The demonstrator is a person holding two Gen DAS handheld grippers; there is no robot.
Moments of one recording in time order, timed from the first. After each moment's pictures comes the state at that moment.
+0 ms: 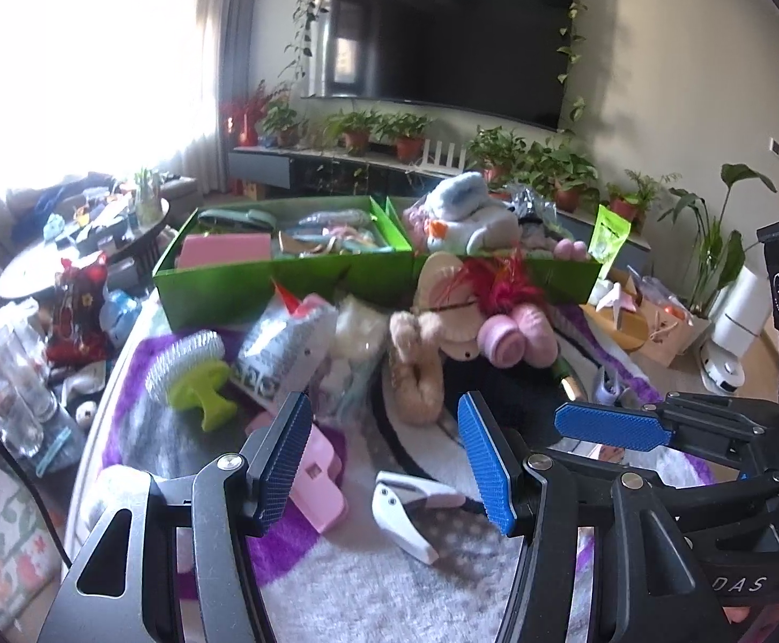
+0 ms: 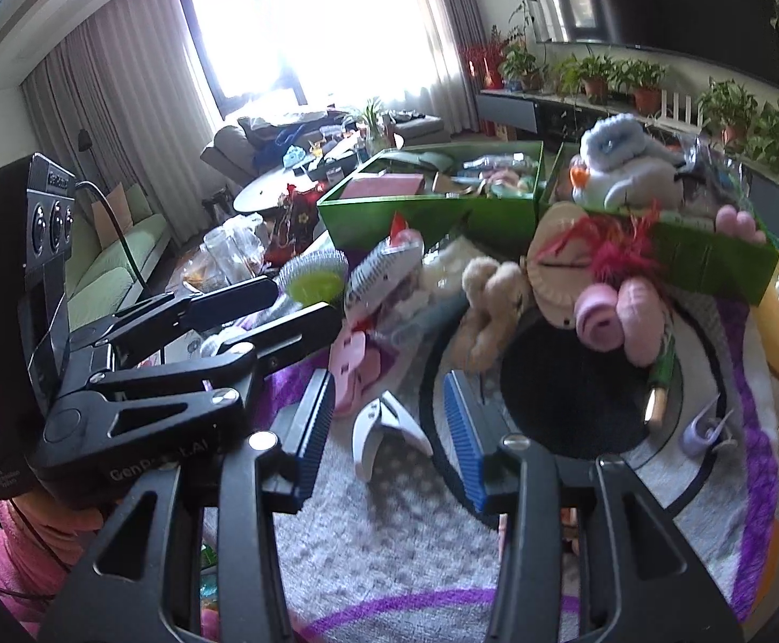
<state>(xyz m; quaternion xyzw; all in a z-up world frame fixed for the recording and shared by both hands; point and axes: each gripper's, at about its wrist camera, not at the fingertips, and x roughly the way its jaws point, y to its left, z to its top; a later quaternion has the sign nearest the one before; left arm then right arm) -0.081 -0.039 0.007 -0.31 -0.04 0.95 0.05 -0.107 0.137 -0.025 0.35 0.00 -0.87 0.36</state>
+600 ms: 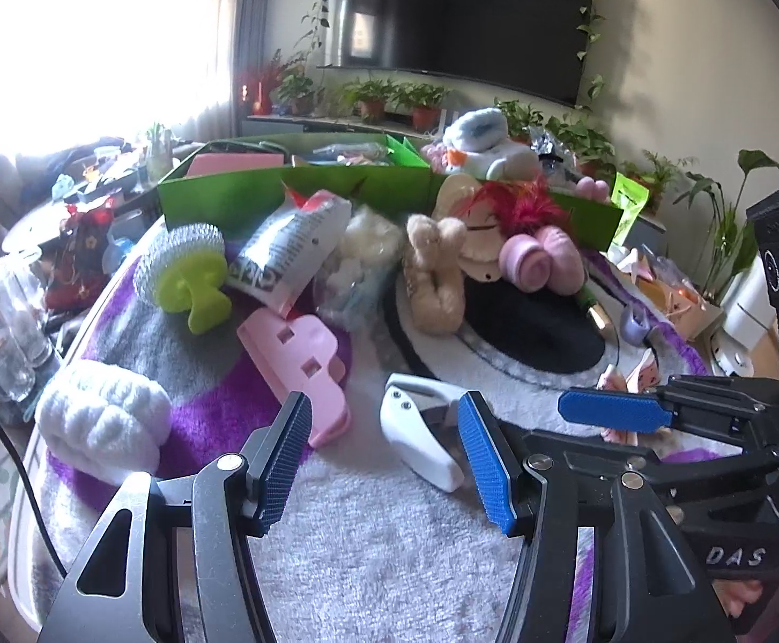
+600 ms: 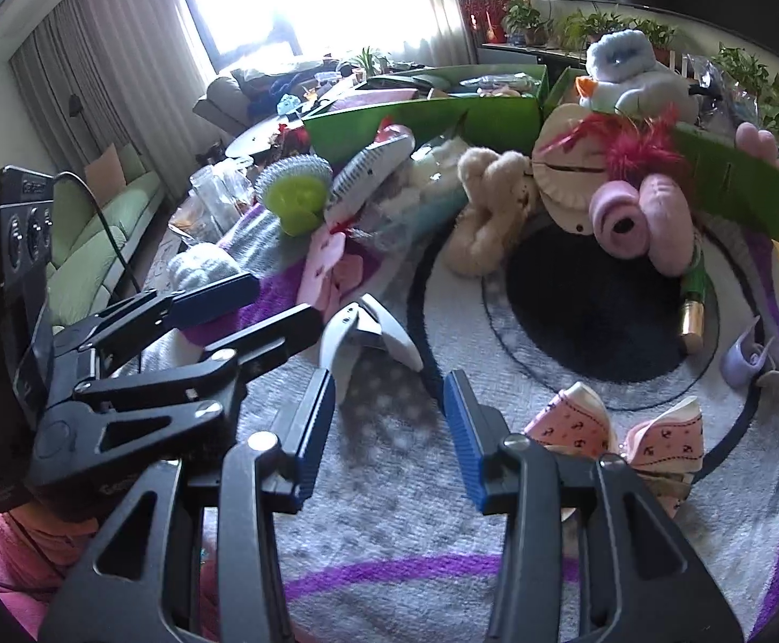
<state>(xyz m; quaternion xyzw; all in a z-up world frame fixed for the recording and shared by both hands) -0.066 -0.037 -0.053 -0.34 -0.05 0.94 0.03 -0.105 0.131 -0.084 0.40 0.03 -0.84 0.35</state>
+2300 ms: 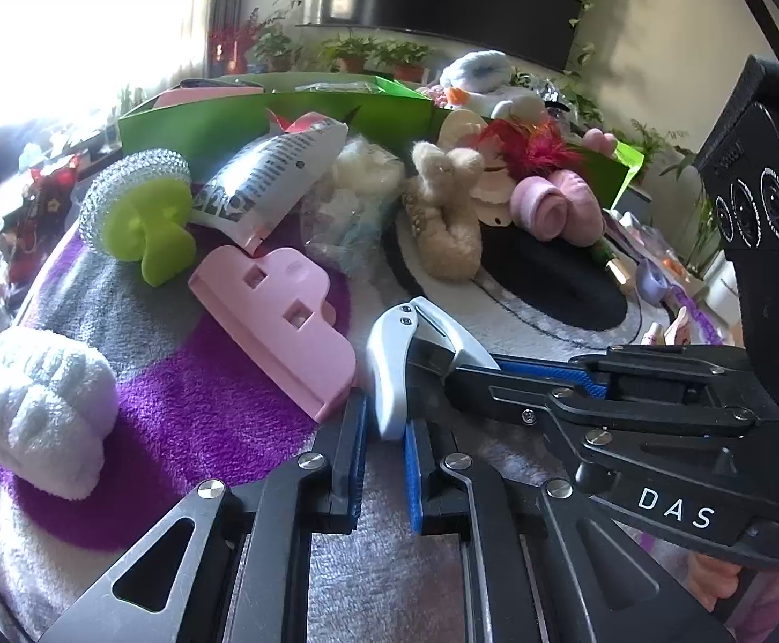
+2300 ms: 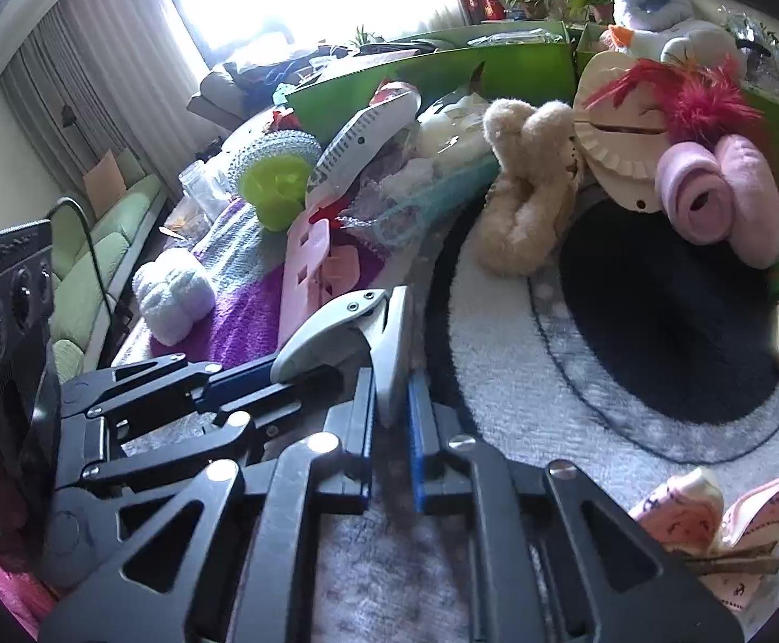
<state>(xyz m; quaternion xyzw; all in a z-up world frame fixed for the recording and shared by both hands) -0.094 -0.052 -0.090 -0.39 -0.06 0.91 0.07 -0.140 0.091 -0.118 0.43 0.00 -0.83 0.36</state>
